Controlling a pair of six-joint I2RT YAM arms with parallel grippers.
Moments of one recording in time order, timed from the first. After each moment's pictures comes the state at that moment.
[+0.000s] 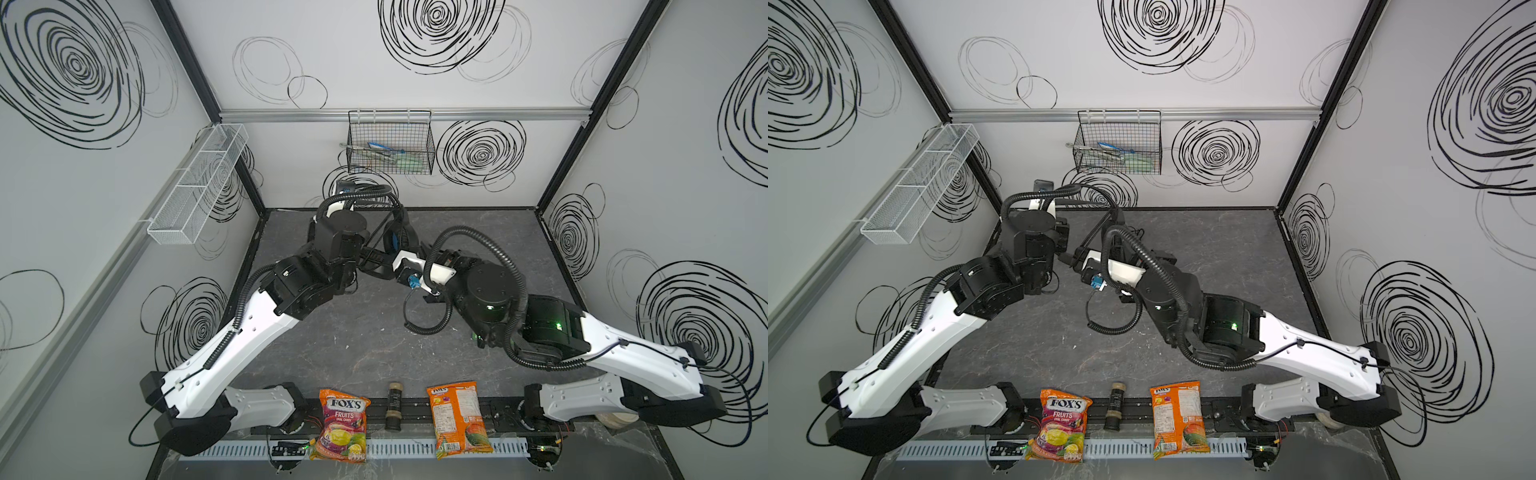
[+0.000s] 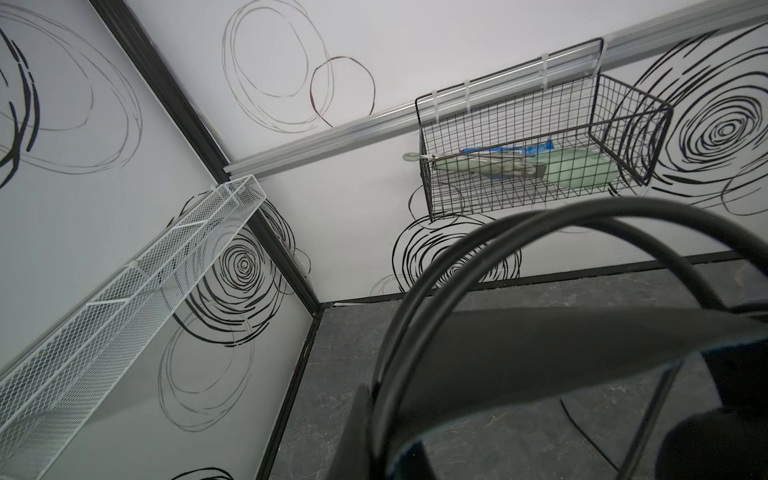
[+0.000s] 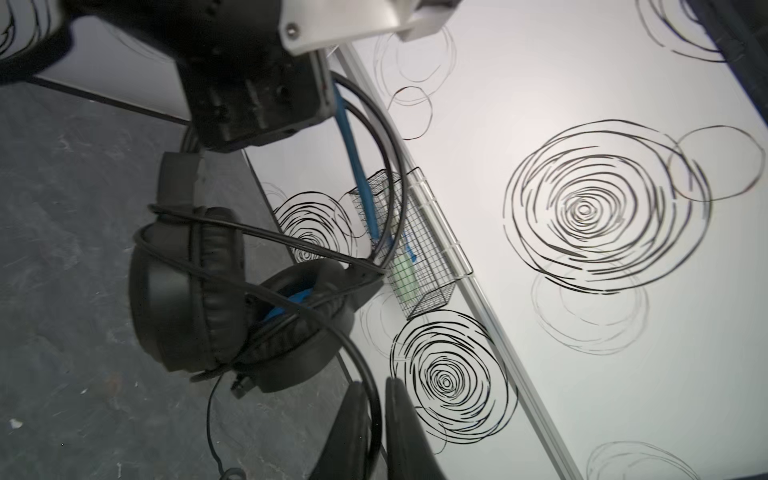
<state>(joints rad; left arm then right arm) -0.78 1.24 1.56 -0.65 -0.98 0.01 1.37 1.21 1.51 -0.42 0.88 -0.82</state>
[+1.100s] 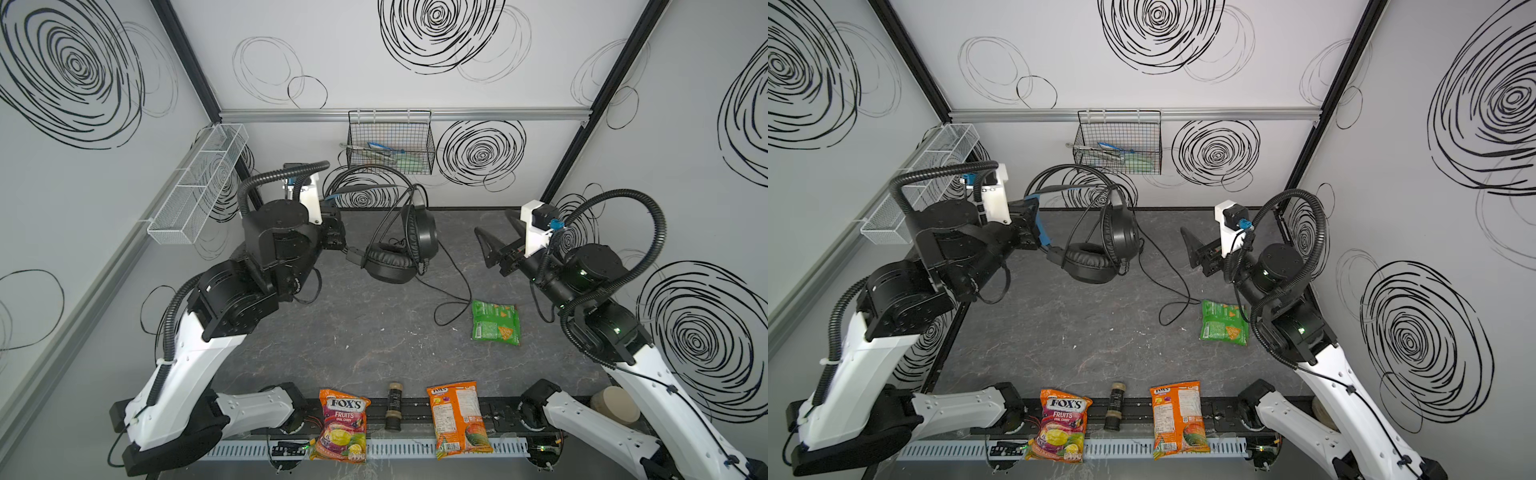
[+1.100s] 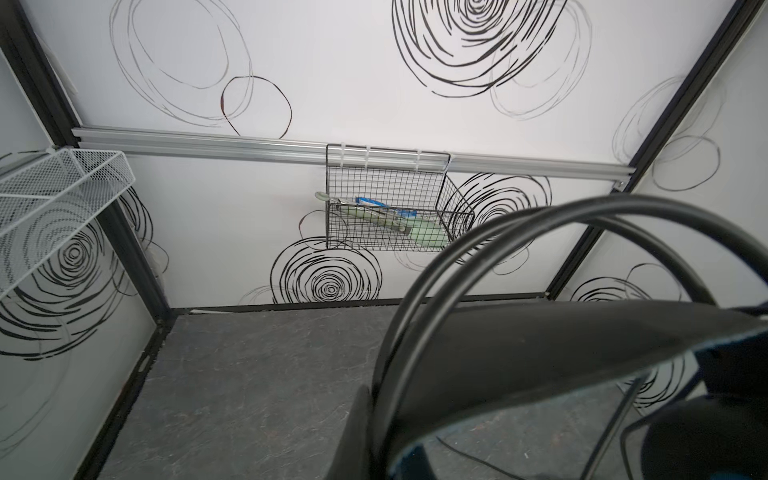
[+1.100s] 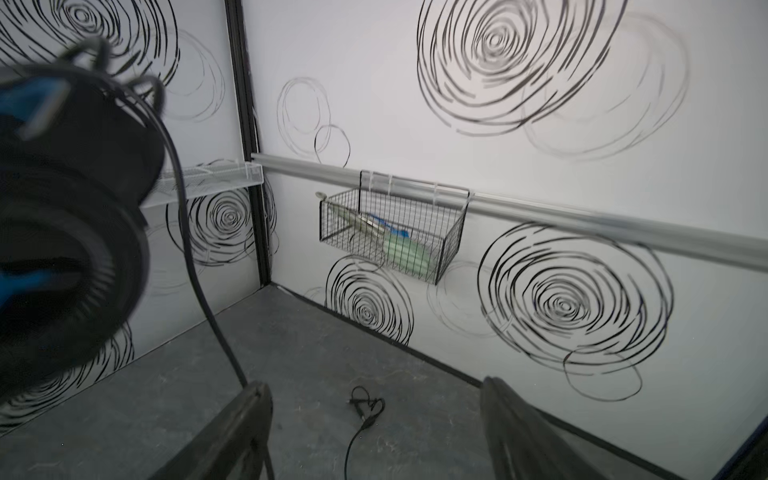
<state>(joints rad) -0.77 1.17 1.85 -0.88 -0.58 -0.30 0.55 0.85 1.09 -0.21 -0.06 0.00</state>
